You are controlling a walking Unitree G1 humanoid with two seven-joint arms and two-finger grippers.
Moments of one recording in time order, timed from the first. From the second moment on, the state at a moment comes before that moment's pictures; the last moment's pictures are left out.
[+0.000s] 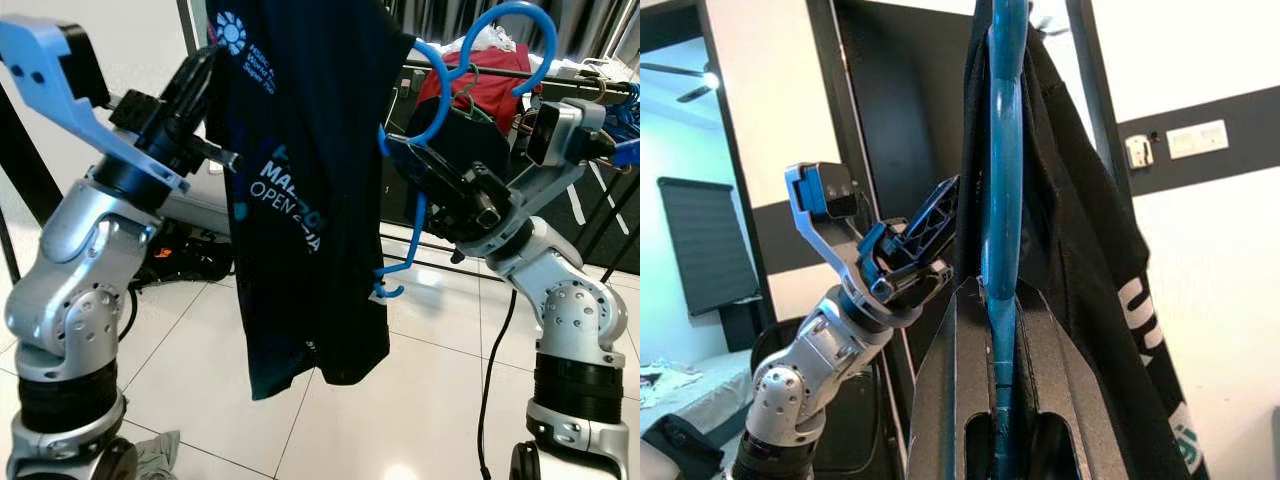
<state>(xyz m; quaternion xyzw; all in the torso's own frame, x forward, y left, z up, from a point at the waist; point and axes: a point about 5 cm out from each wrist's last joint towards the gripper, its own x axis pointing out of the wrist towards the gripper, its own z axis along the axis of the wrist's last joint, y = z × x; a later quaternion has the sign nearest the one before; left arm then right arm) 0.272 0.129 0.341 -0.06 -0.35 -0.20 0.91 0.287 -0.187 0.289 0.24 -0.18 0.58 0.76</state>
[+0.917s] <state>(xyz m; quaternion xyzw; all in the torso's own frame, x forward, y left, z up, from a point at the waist) 0.263 0.126 0.361 -0.06 -0.39 -0.27 0.88 0.317 -0.156 0.250 0.18 -0.06 0.50 0.84</state>
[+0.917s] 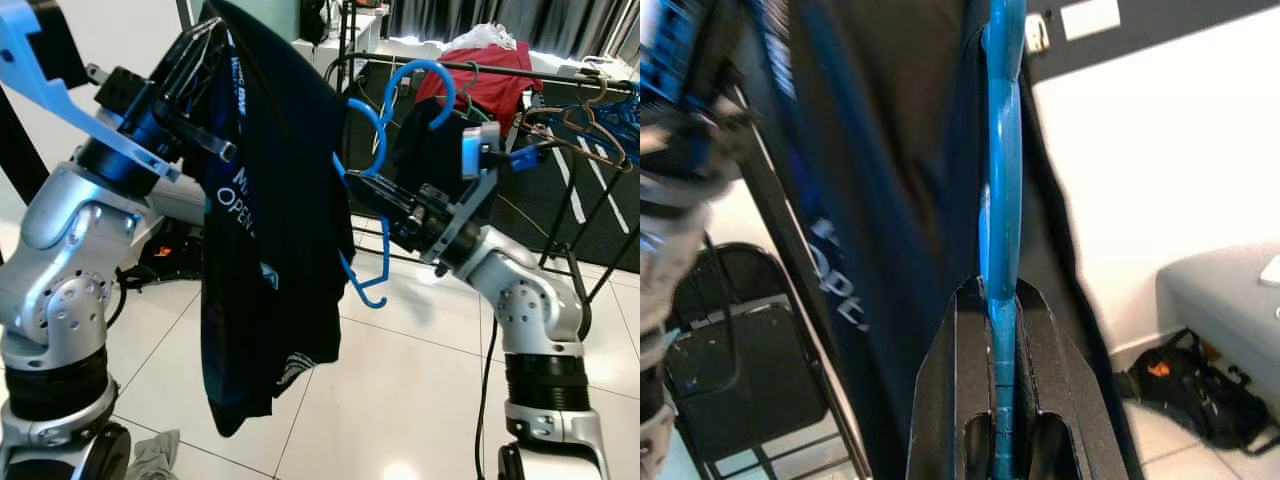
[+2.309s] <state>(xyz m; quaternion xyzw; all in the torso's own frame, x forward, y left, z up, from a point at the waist) 0.266 0.105 0.349 -0.06 -0.35 -0.36 0.86 0.303 -0.117 0.250 0.18 -0.08 0.59 0.78</state>
